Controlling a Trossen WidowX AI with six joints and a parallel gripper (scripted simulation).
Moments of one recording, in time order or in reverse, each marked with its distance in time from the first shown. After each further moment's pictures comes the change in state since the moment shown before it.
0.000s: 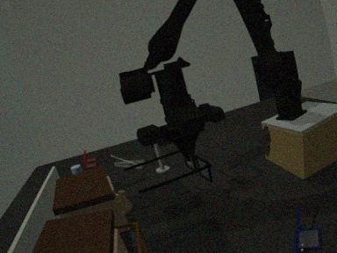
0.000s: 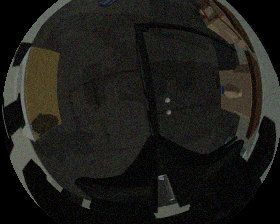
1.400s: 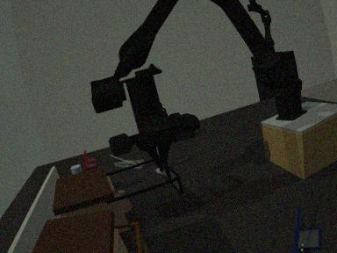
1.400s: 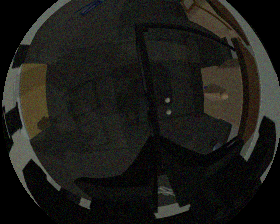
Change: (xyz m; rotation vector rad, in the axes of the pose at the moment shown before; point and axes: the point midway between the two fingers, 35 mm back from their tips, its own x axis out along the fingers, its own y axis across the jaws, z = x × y) arm -0.001 -0.064 0.001 0.000 0.007 -0.006
